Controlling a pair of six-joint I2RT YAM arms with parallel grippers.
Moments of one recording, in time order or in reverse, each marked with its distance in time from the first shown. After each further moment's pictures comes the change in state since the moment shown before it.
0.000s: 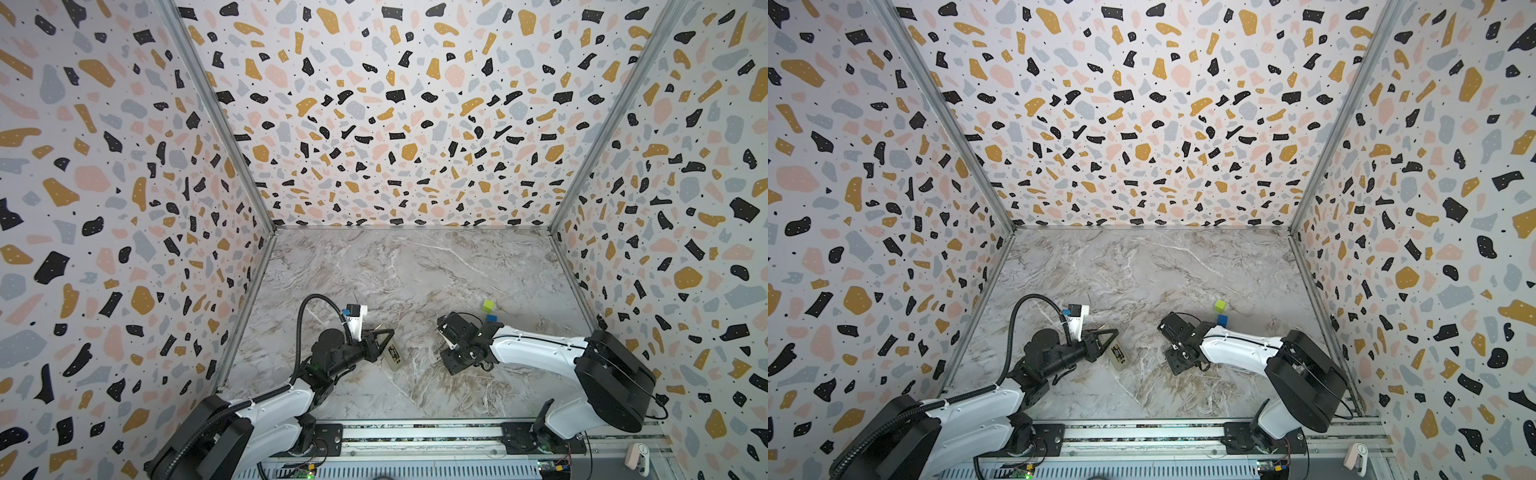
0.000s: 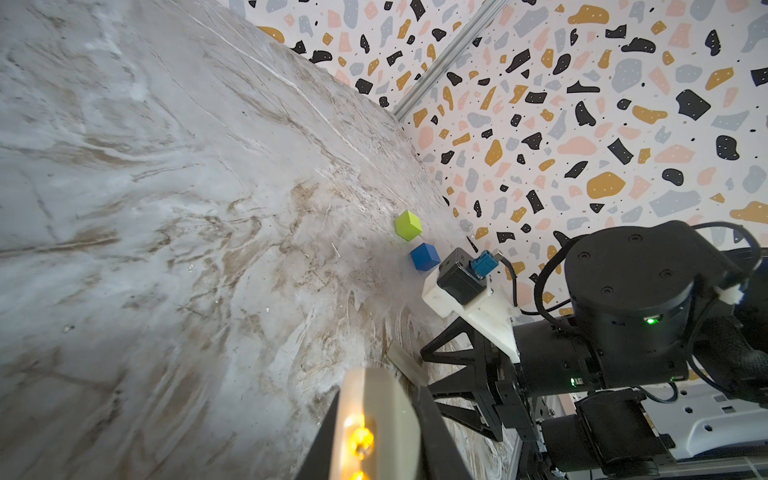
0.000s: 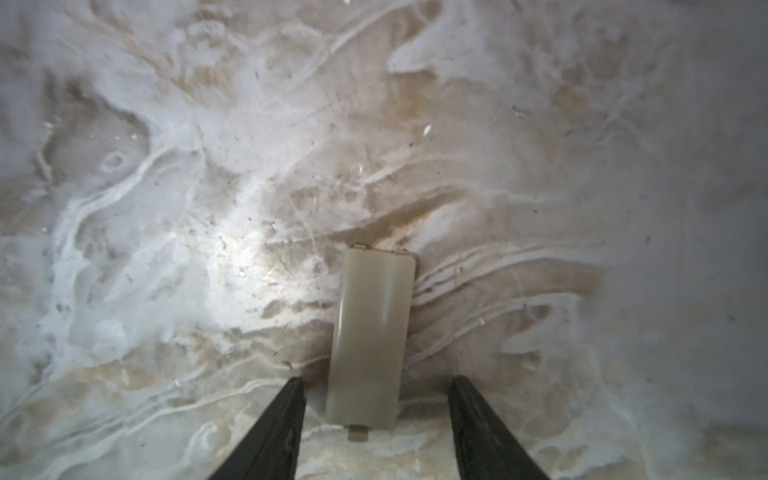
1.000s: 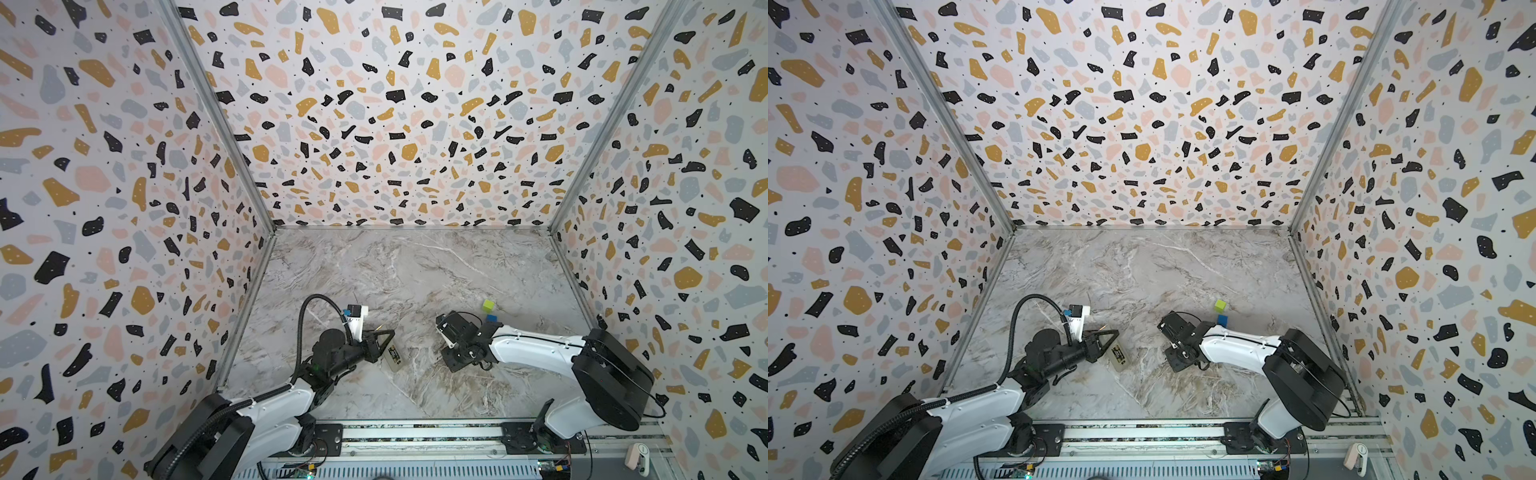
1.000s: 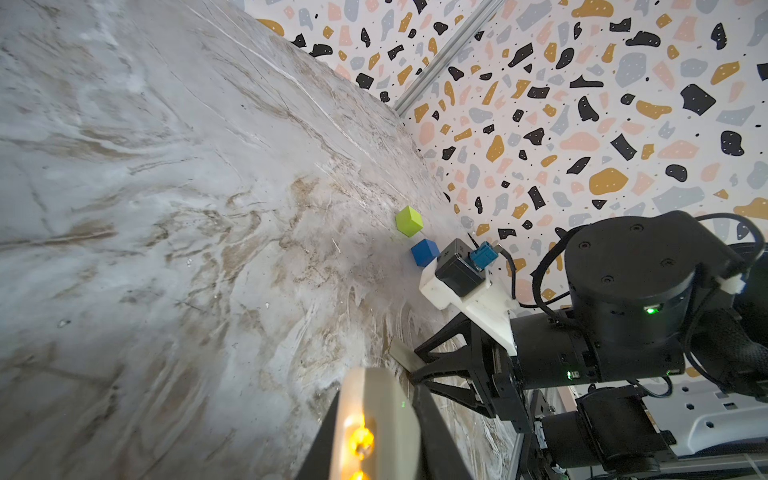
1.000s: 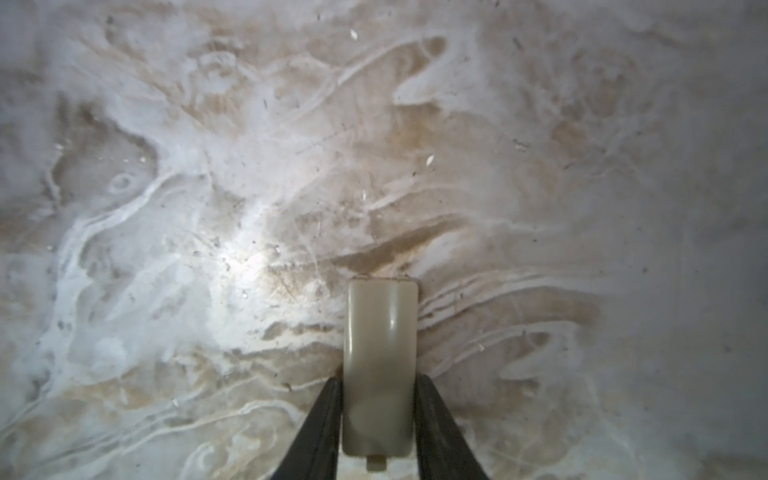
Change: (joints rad) left arm -0.005 0.008 0.000 -0.001 -0.001 0.001; right arm -0.004 0.008 -0.005 0.040 -0.010 -0.022
